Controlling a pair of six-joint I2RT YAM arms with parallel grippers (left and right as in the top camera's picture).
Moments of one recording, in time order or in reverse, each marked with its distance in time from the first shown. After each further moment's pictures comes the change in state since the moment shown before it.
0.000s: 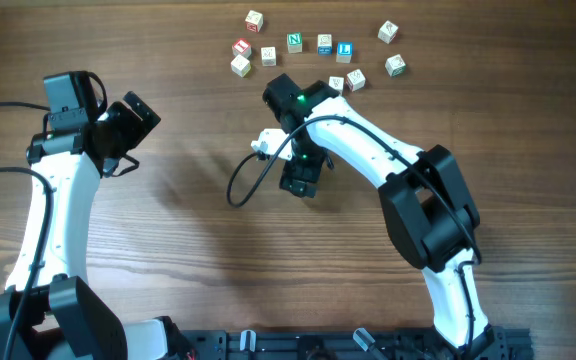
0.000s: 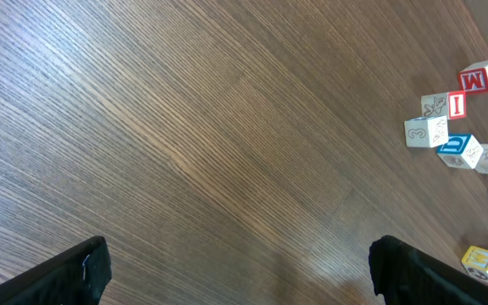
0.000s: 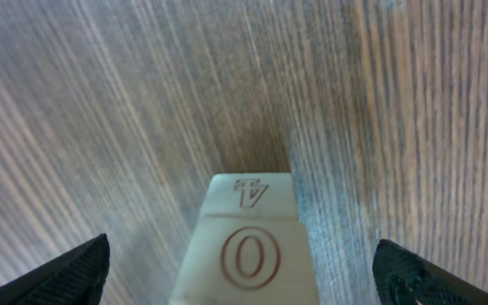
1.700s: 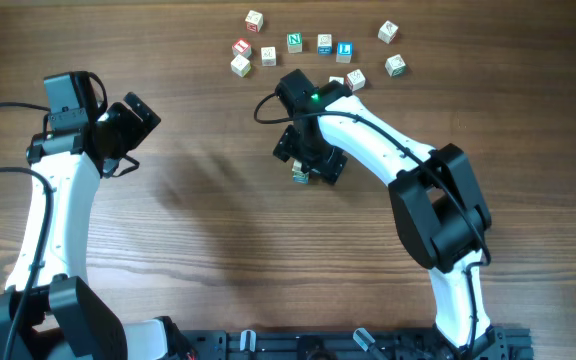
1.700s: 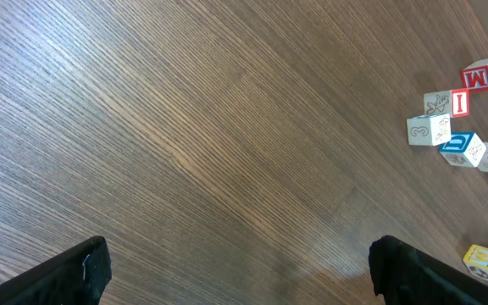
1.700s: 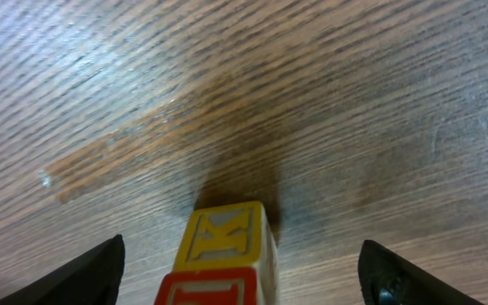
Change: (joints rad) left arm 0.000 0.000 0.000 -0.006 0.000 0.000; right arm -0.045 -0.035 -0.082 0.113 -0.045 1.731
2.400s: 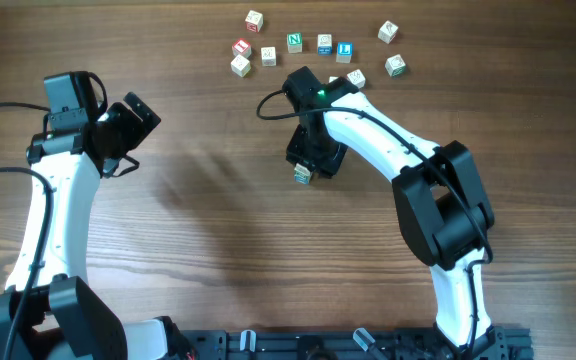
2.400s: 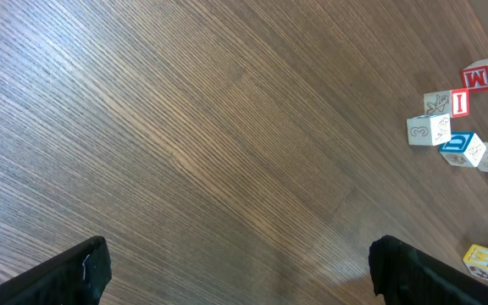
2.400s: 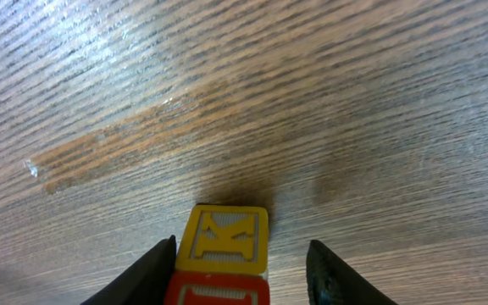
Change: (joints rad) left arm 0.000 0.000 0.000 0.000 0.000 0.000; right arm -0.027 0.003 0.000 -0.016 -0.038 -0.103
